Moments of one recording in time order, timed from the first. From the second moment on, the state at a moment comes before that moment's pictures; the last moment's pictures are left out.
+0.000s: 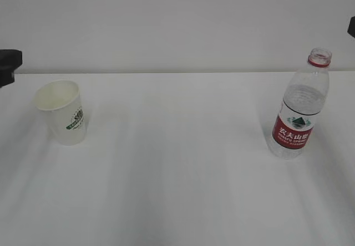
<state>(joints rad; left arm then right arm) -0.18 1.25 -0.59 -0.10 -0.26 0.16 0.08 1.09 -0.66 0.12 -0.04 -0.08</state>
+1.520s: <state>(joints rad) -0.18 1.48 -0.35 -0.06 -0.76 0.02 0.08 1.09 -0.26 -0.17 -0.47 0.22</state>
